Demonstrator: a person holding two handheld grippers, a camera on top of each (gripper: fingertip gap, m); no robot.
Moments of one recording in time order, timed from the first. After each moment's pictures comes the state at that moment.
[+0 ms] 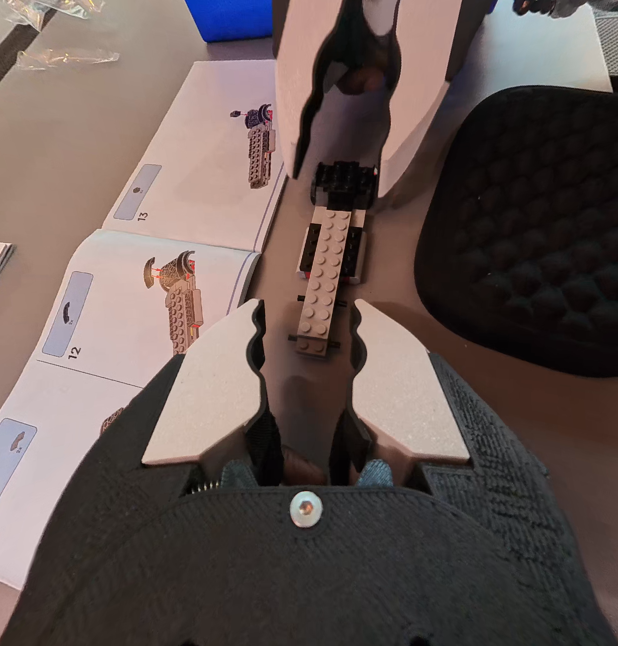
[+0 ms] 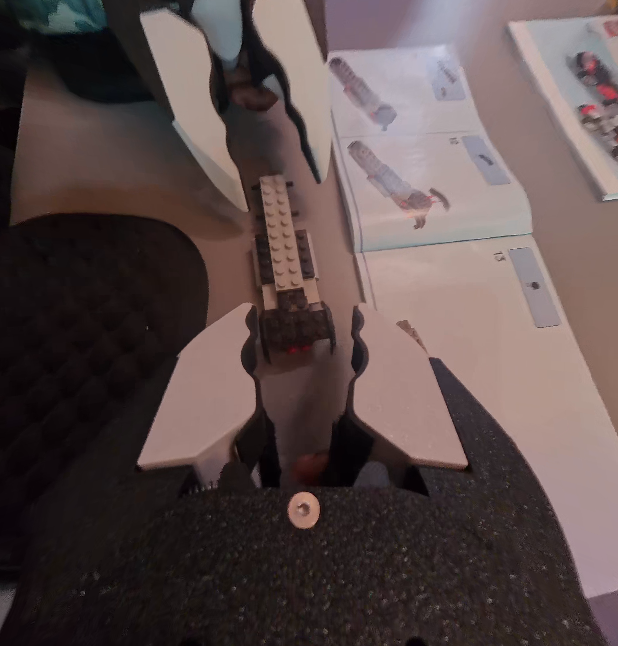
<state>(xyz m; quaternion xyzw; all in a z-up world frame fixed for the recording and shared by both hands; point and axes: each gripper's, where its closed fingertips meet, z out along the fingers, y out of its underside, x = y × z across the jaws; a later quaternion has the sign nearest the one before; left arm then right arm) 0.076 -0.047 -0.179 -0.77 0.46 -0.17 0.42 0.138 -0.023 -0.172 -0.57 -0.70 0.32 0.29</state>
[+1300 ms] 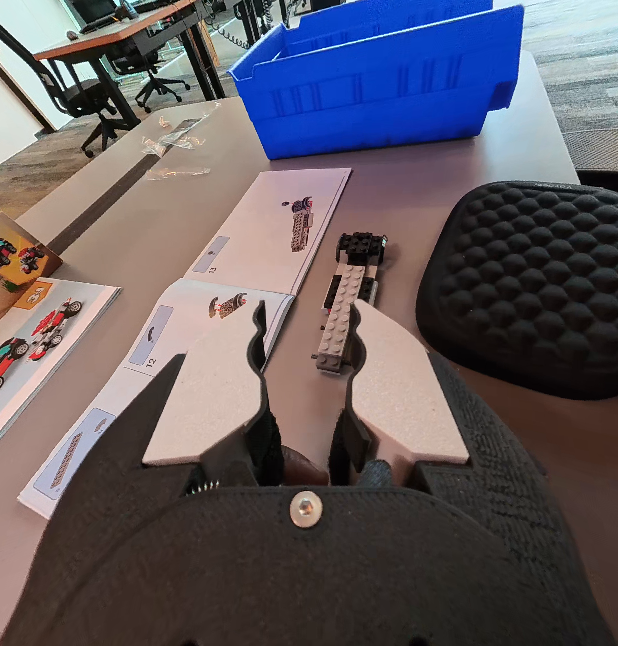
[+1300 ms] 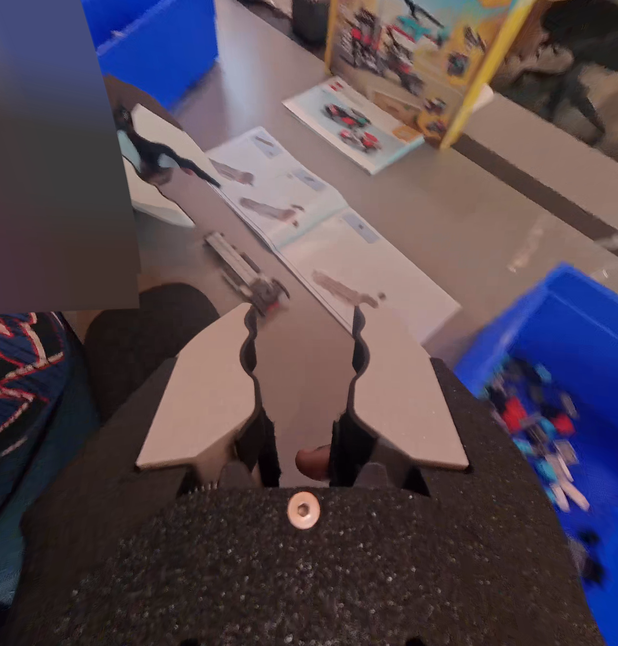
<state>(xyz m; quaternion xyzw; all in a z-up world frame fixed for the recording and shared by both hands) 0.064 -0.050 -0.132 -0.72 0.42 -0.17 0.53 0.233 -0.018 -0.049 -0.73 -0.50 0.24 0.40</state>
